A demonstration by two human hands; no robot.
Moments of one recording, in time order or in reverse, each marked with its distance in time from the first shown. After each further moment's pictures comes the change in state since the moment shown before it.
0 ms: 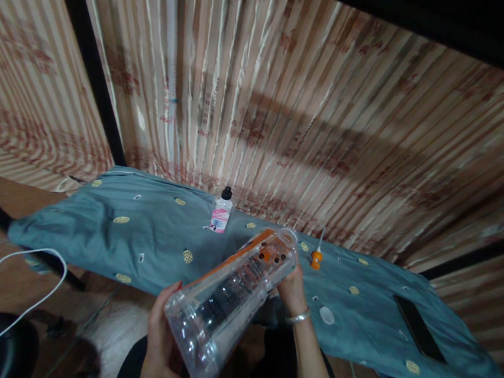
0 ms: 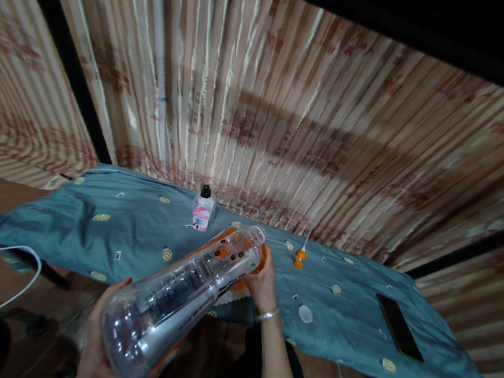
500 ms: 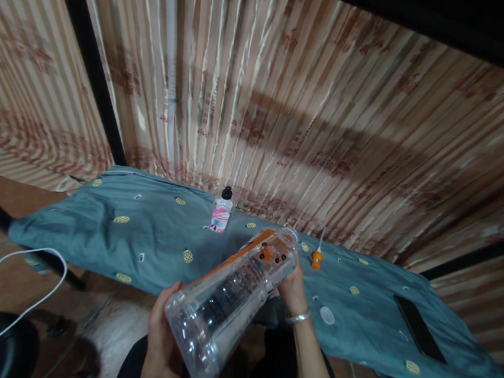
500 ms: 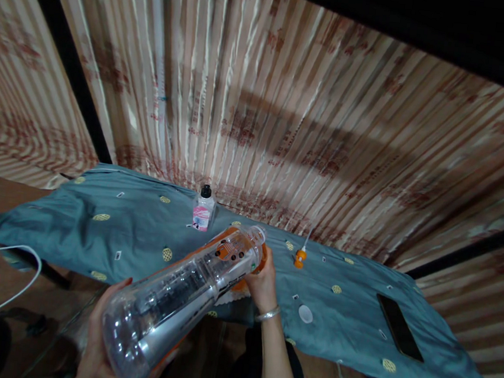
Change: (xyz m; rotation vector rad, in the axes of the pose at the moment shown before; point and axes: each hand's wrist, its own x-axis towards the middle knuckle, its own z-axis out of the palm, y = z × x) left_hand 0.000 0.001 -0.001 -0.071 0.010 -0.030; right_hand 0.001 -0.010 -0.002 0.041 -0.017 0.039
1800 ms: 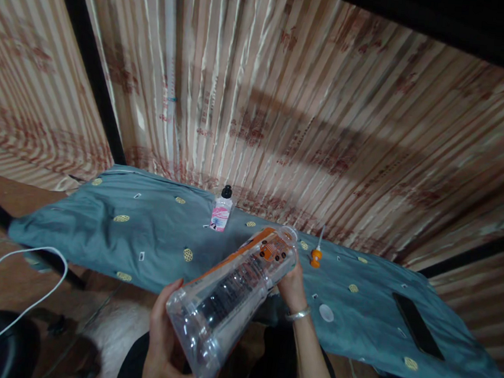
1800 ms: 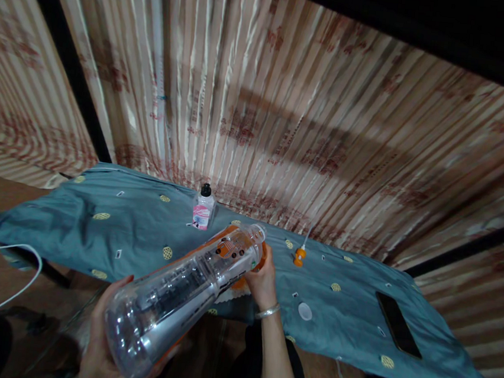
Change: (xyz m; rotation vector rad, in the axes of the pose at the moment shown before) left_hand -0.001 -0.006 -0.002 0.168 -0.040 0.150; right_hand 0.000 0.001 0.000 -0.024 -0.012 -0.025
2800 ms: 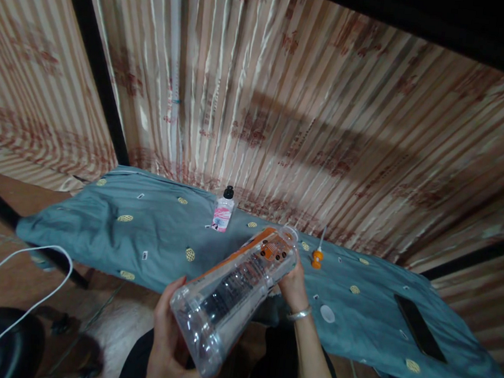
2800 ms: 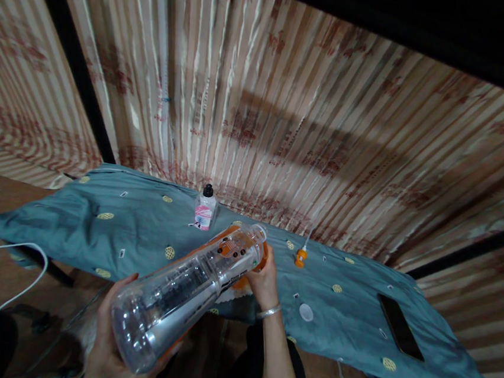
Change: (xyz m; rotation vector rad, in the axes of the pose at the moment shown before) left_hand 0.000 -0.001 0.001 0.062 -0.011 0.099; right_hand 0.001 -0.003 -0.002 0.071 -0.034 0.030
